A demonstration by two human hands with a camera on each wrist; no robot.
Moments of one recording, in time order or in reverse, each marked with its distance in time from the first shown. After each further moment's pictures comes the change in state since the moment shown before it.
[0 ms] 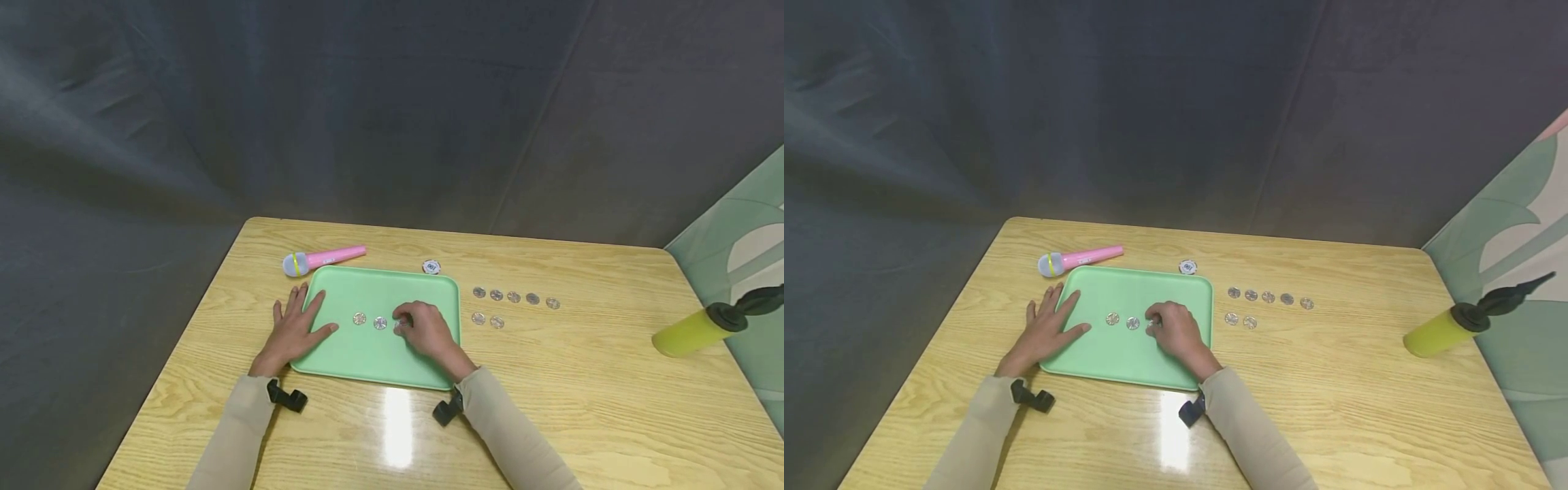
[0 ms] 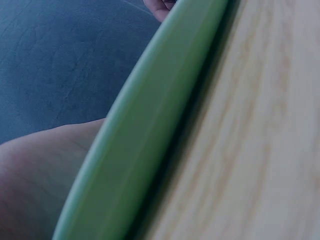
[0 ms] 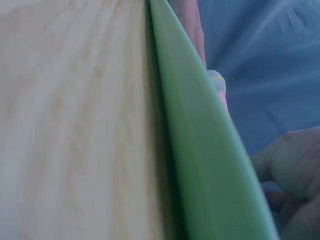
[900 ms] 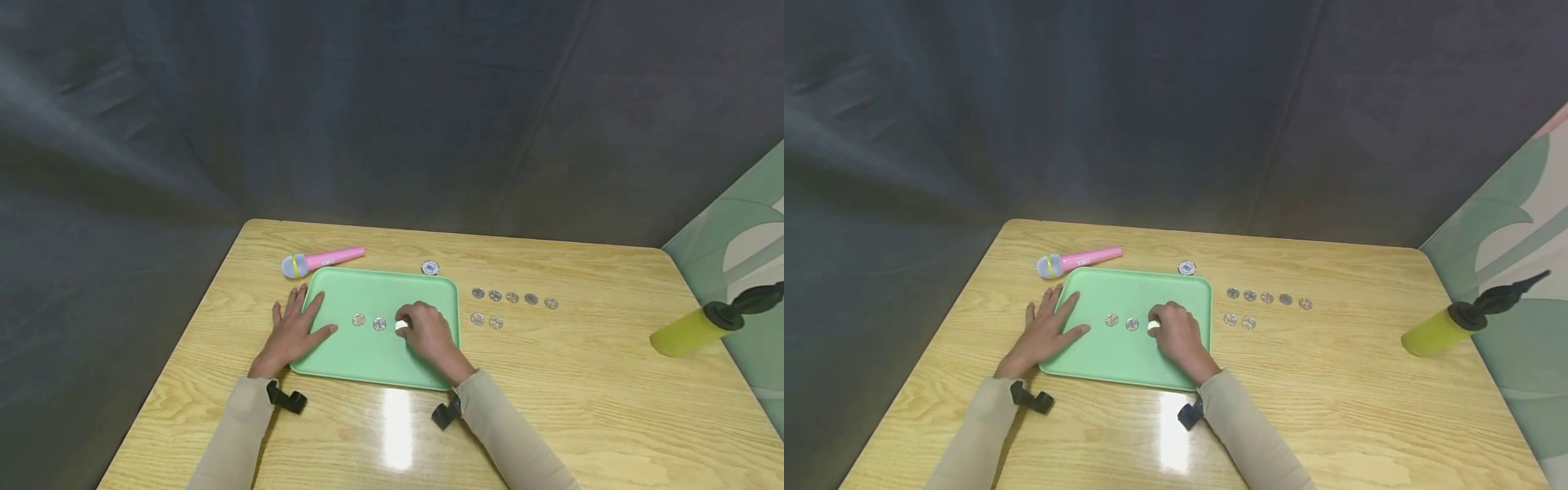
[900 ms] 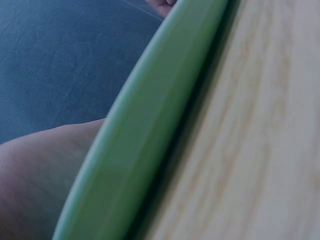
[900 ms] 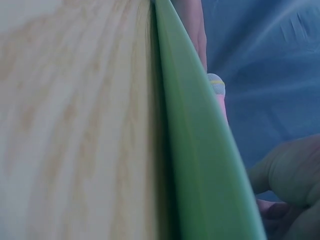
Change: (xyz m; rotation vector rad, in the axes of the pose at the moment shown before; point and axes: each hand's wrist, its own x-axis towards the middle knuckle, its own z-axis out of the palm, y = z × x) left_hand 0.000 -0.001 0.001 0.012 -0.008 -0.004; right_hand -0.006 -0.006 -0.003 -0.127 0.054 0.014
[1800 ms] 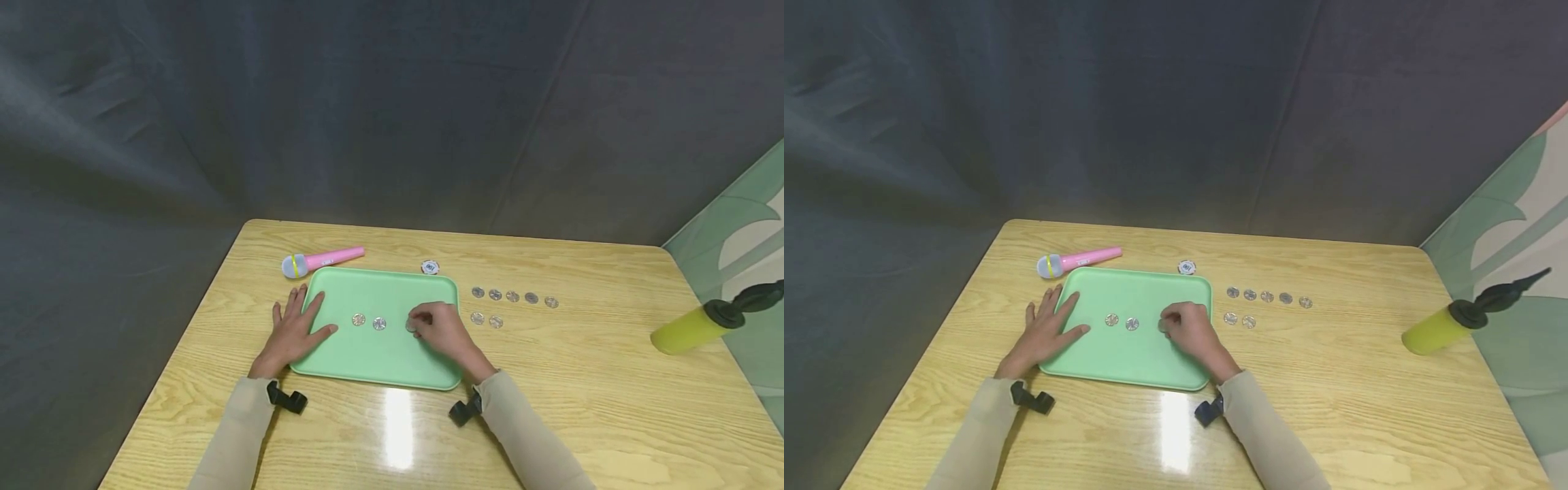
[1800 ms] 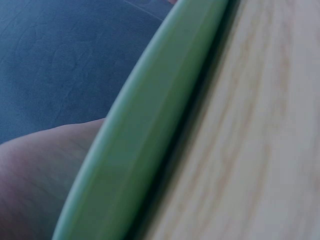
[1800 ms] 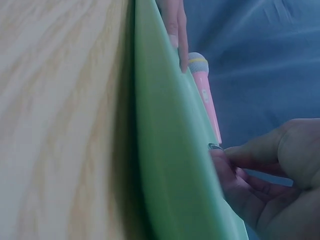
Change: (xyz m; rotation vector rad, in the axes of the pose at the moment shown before) left_hand 0.000 0.002 0.000 0.008 -0.001 -0.006; right_hand -0.004 0.024 -0.020 0.385 -0.078 0.043
